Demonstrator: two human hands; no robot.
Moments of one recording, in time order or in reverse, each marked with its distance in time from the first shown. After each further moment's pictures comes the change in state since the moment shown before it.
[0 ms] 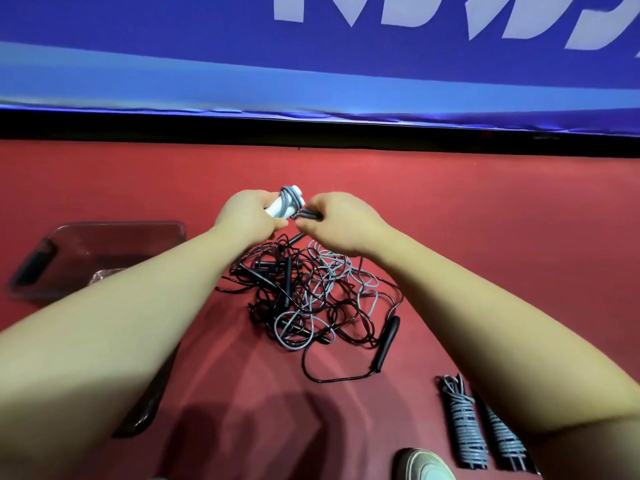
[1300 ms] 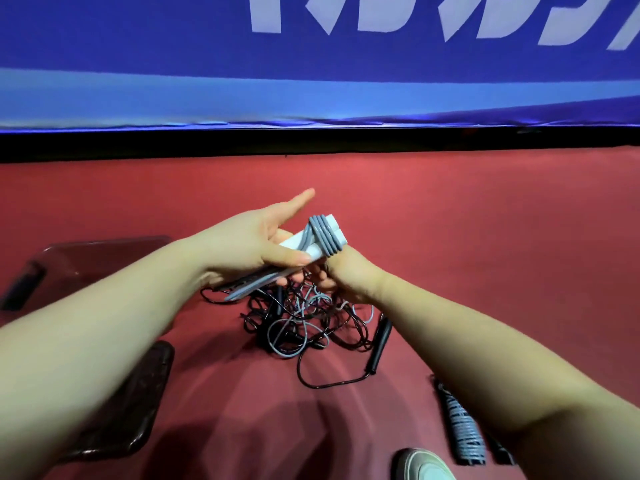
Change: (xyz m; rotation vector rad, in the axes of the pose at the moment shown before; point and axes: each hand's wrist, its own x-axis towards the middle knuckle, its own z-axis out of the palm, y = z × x) left_hand -0.051 0.038 -0.014 -0.595 -0.644 0.105; right_hand -0.022 0.042 0.057 1.219 -0.139 0.278
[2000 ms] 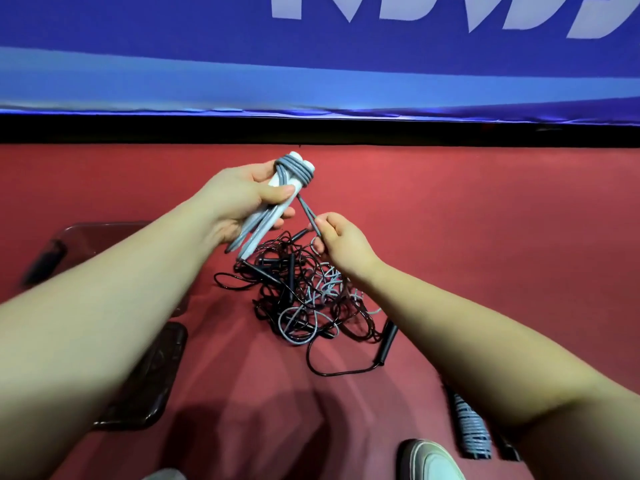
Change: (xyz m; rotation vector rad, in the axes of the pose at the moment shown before) left_hand 0.011 0.007 -0.030 -0.244 0.458 0.015; right_hand 0.022 0.004 0.015 -0.350 0.240 -0.275
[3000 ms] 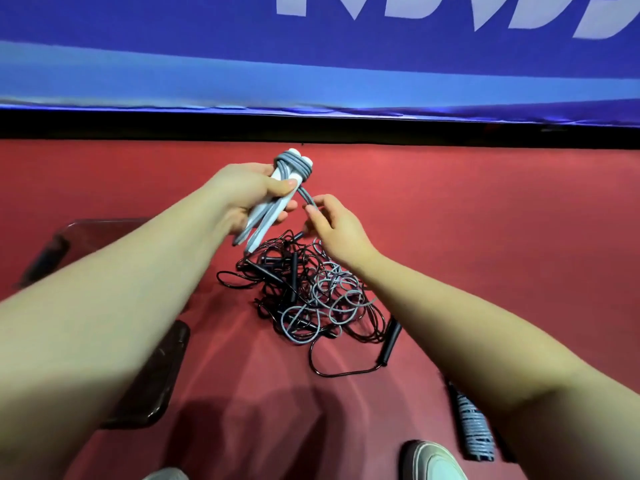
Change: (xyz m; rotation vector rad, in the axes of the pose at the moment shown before) left_hand 0.017 0.000 -0.006 0.004 0.093 -0.109; right_hand 0.012 -0.011 0.004 -0.190 0.018 -0.161
